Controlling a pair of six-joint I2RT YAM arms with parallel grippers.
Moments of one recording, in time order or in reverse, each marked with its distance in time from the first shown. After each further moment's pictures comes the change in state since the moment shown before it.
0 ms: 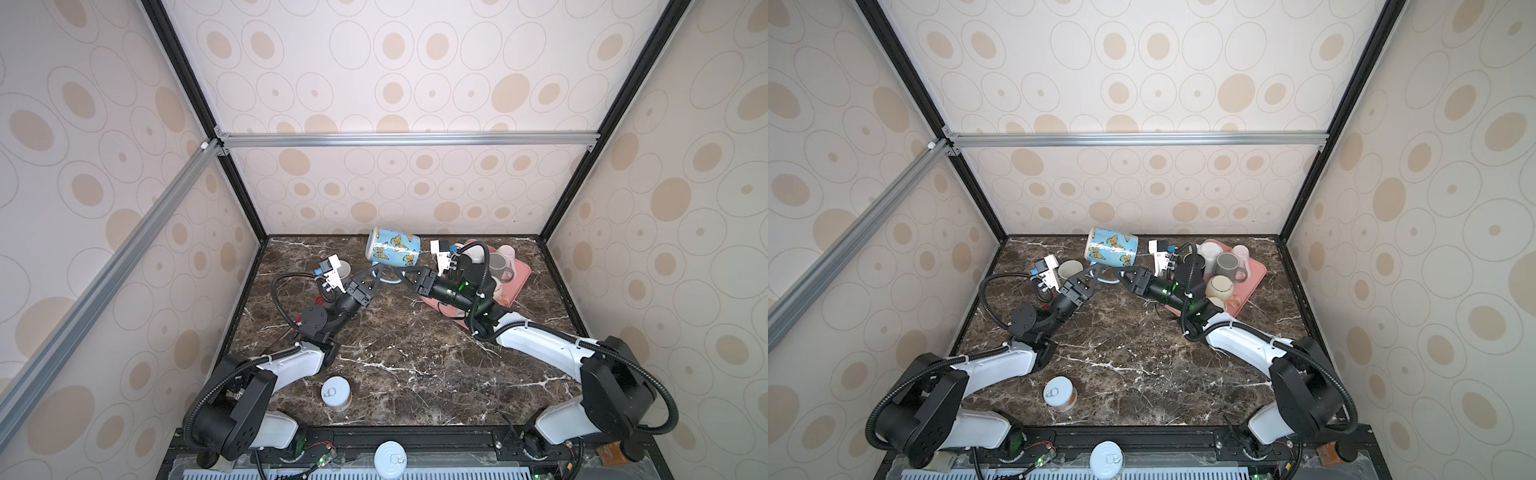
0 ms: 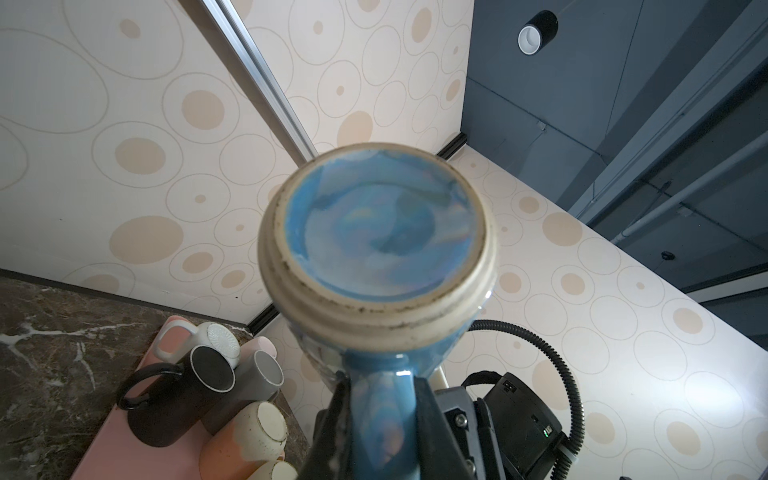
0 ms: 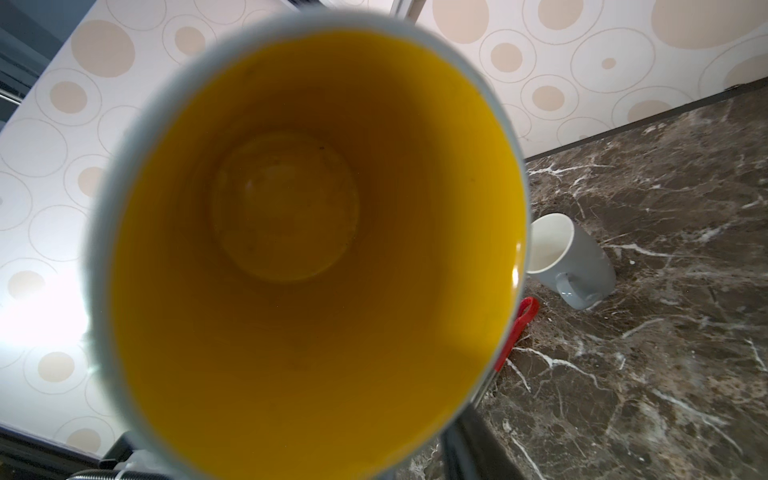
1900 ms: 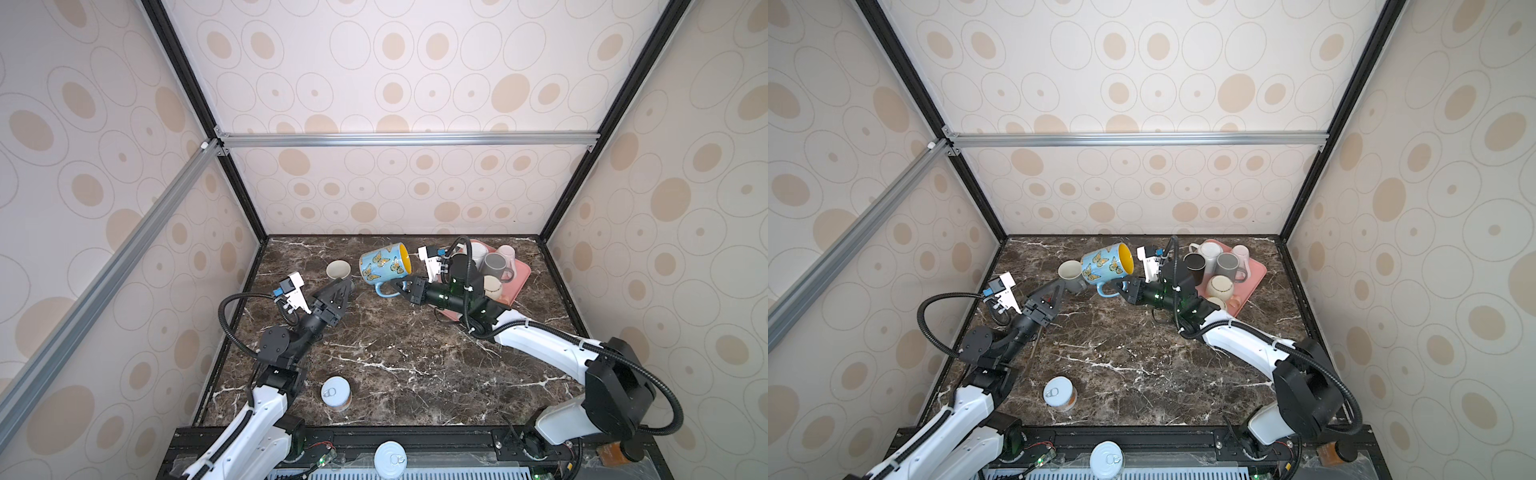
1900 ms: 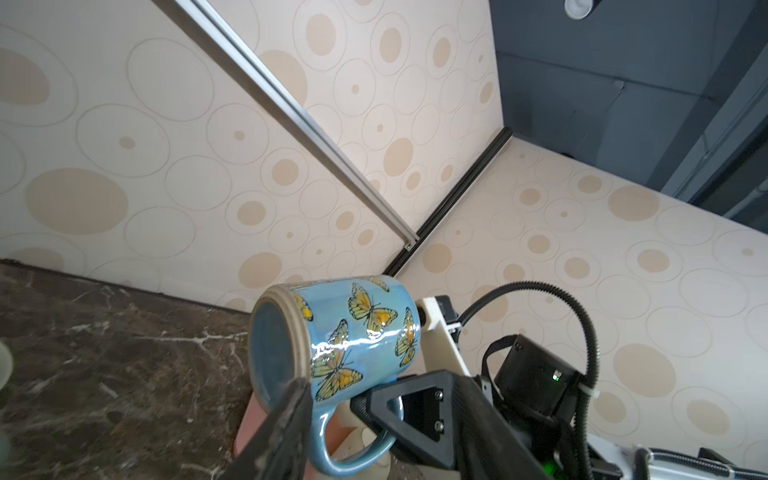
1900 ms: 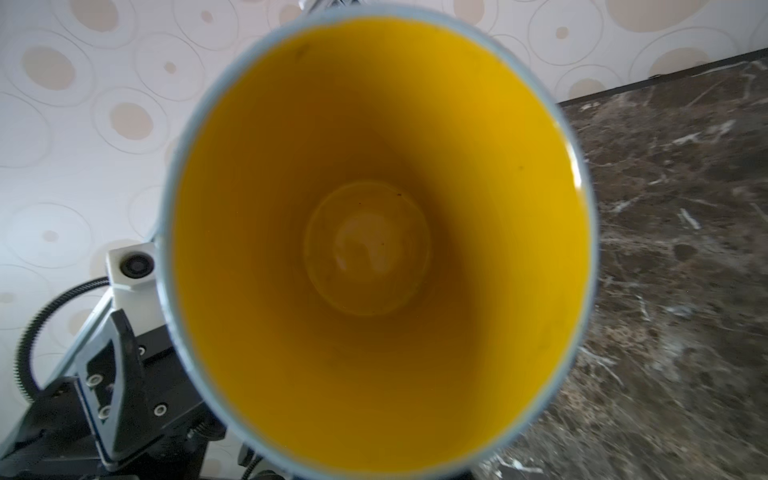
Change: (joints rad) left arm 0.217 -0.658 -0.146 -0.684 0.045 0.290; right arm 0.045 -0.040 0.101 -0.425 0.087 -0.323
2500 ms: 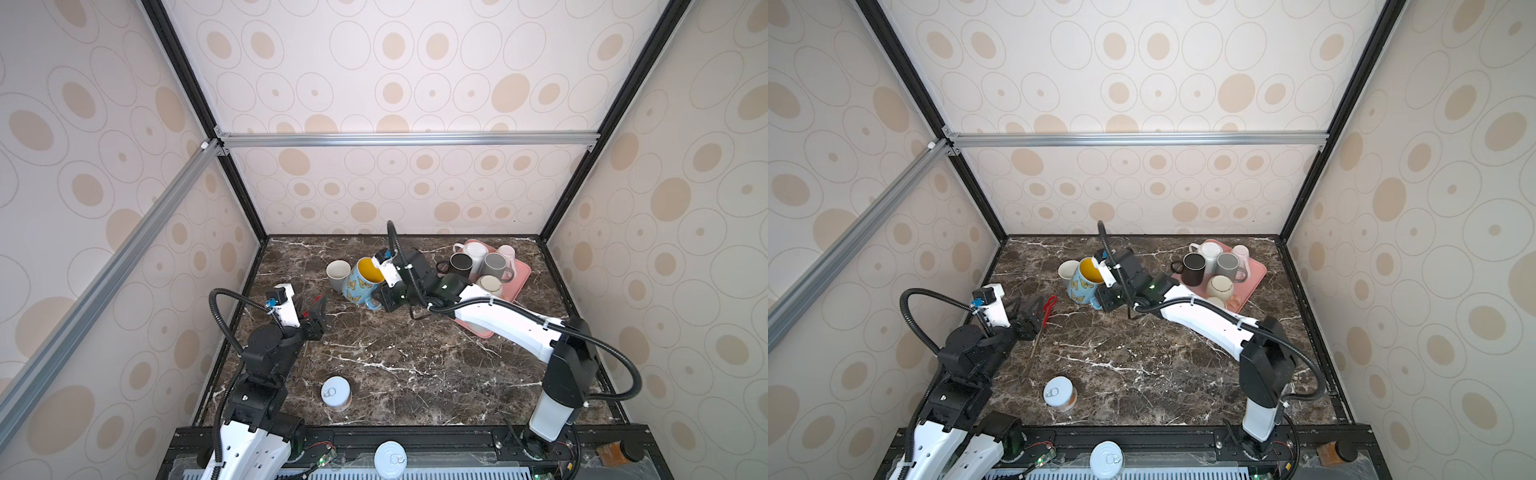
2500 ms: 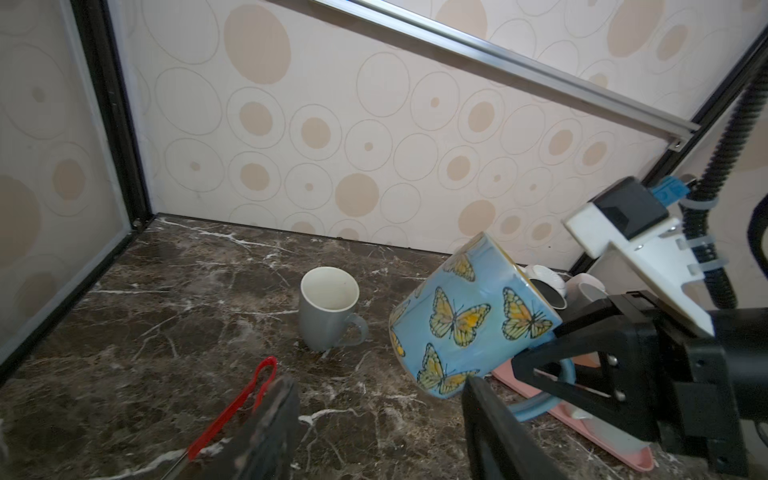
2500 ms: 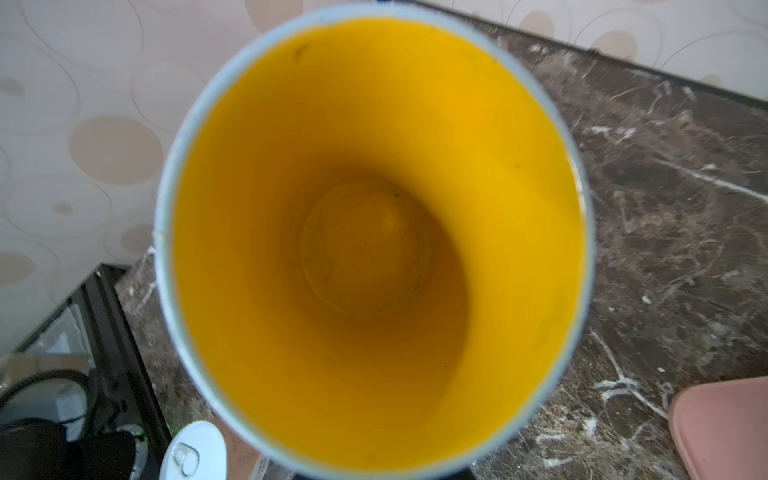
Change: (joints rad) left arm 0.013 -0.255 0.197 -0.880 -0.399 0.579; right arm 0.185 0.348 0.546 -0.692 0.297 -0.459
